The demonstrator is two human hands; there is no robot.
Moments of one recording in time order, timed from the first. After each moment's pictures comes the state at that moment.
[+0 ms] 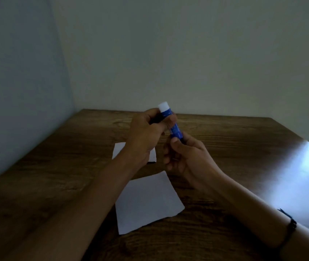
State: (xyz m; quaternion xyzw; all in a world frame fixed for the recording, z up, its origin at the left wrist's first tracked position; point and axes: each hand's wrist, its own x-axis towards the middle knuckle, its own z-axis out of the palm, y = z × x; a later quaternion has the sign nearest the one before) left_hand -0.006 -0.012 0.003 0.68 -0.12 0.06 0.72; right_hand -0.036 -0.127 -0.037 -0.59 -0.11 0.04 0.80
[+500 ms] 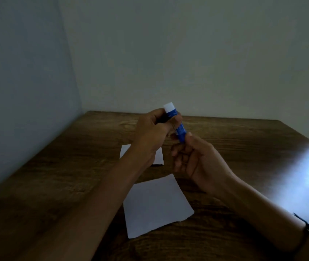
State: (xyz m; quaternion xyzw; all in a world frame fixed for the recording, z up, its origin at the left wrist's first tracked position) left_hand 0.001 -0.007 0.004 0.66 -0.14 0.07 0.74; right_hand -0.032 -0.132 -0.036 -0.55 -0.12 0.07 0.83
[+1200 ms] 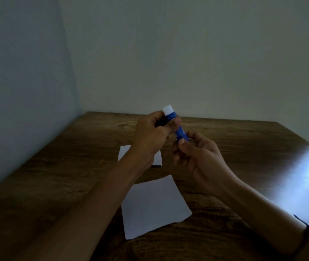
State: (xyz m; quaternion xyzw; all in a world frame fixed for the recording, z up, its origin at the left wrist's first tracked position) left_hand 0.000 -0.008 0.002 0.68 -0.14 0.06 0.71; right_hand -0.034 -0.131 -0.030 -0.57 -0.11 0.02 0.81
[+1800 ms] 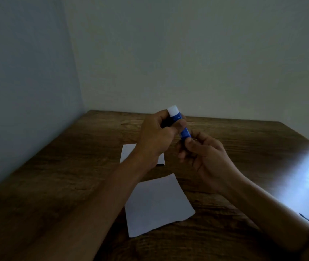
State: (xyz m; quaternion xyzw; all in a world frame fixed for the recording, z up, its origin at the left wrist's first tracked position) left_hand 0.000 -0.010 0.000 0.69 -0.16 0.08 0.70; right_hand -0.030 -0.136 -0.031 -0.58 -0.11 0.02 0.81
